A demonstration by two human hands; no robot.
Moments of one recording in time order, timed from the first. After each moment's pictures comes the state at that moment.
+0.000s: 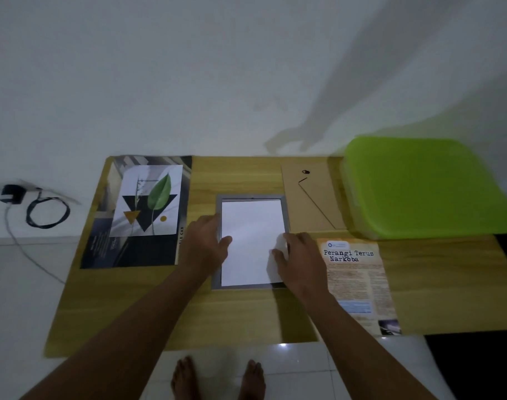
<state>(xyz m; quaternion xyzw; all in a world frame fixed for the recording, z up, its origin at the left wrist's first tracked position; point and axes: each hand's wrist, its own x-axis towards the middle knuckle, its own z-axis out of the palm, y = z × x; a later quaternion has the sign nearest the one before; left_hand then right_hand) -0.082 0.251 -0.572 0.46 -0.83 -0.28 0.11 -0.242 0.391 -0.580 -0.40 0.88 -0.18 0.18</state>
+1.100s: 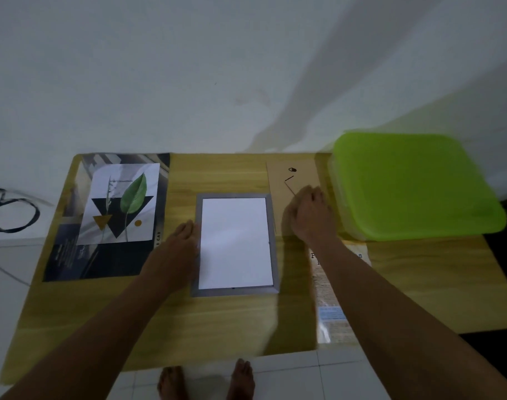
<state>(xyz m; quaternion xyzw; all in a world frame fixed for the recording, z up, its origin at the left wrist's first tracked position) -0.068 0.228 -0.600 0.36 -0.91 -0.18 -0.10 -0.353 0.331 -0.593 -0.39 0.91 -0.03 0.14</state>
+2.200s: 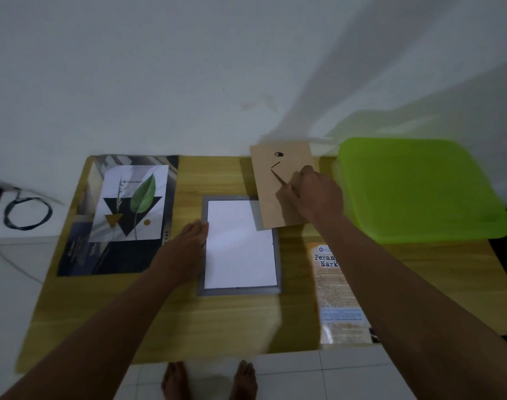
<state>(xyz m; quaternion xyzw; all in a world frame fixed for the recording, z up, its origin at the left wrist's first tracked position) -0.071 0.225 -0.595 0.36 -0.90 -0.20 -0.11 -0.353 0.303 -0.528 -0.47 0.88 -0.08 0.03</state>
